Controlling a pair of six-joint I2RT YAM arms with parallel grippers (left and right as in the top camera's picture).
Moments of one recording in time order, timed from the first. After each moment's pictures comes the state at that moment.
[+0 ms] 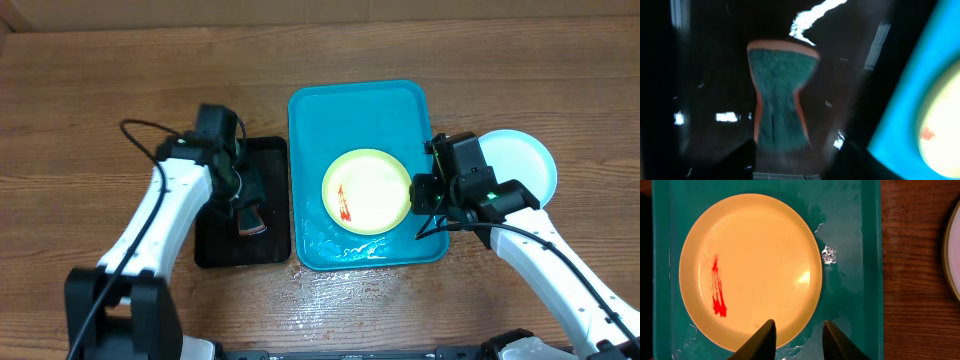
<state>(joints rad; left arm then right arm) -0.13 1.62 1.13 -0.96 0.11 -0.45 0.34 1.36 0.89 -0.62 -0.08 0.36</state>
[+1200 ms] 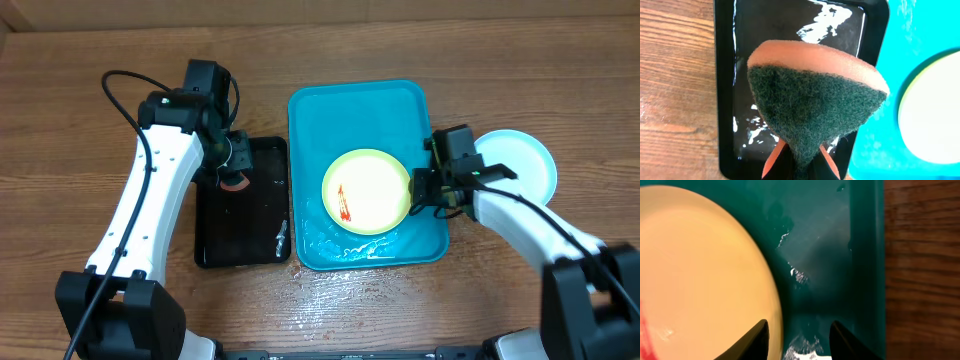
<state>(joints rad) -0.13 1.68 1.51 -1.25 0.01 -0.33 0.26 1.66 0.89 -0.42 -0.10 0.30</state>
